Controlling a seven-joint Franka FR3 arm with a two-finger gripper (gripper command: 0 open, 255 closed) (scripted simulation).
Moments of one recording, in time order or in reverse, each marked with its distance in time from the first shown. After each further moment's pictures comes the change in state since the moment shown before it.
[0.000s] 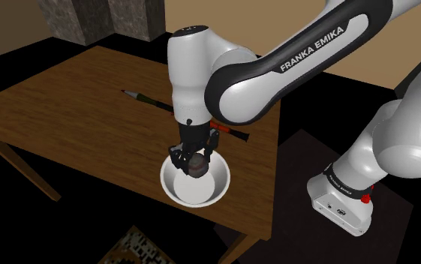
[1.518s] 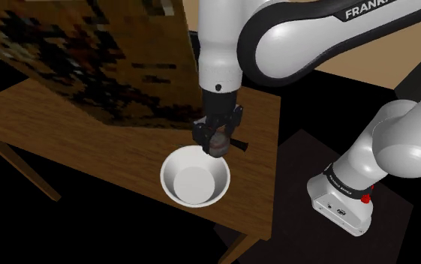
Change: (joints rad) arm -0.024 -0.287 -0.045 -0.073 0.138 -0.186 -0.140
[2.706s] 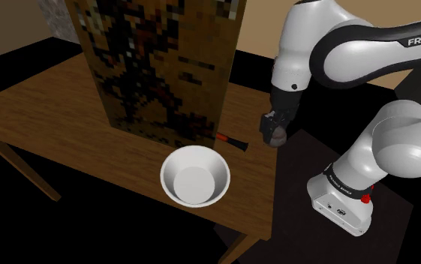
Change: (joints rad) arm -0.011 -0.523 -0.248 -0.498 0.046 -0.080 -0.331
